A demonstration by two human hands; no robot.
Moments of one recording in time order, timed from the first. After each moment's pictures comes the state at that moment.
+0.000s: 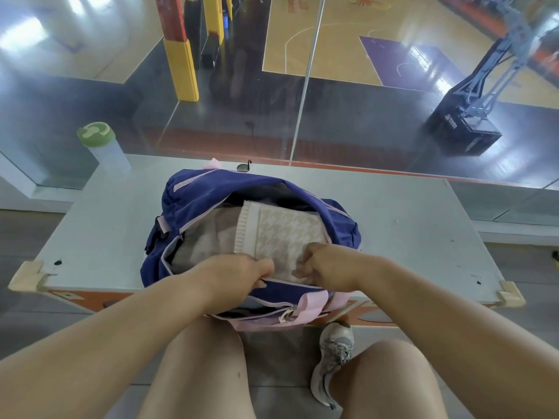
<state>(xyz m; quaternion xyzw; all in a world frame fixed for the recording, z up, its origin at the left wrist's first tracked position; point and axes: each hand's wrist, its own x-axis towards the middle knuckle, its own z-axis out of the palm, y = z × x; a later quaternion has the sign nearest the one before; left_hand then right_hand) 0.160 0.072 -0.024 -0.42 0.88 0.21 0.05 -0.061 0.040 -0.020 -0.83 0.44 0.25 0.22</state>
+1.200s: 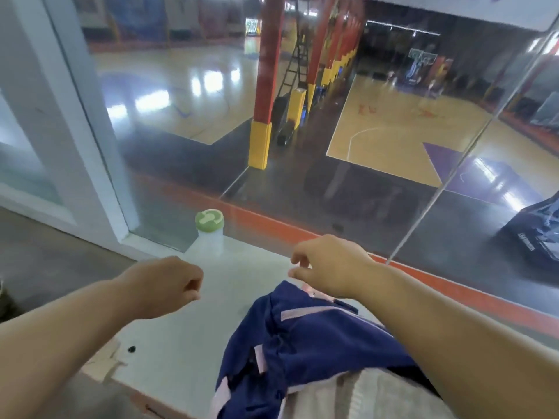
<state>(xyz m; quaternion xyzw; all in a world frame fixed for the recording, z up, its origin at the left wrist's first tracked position) 0.421 -0.030 0.036 -0.68 0.72 0.11 0.06 0.169 -0.120 0.088 -0.89 0.45 0.08 0.09</state>
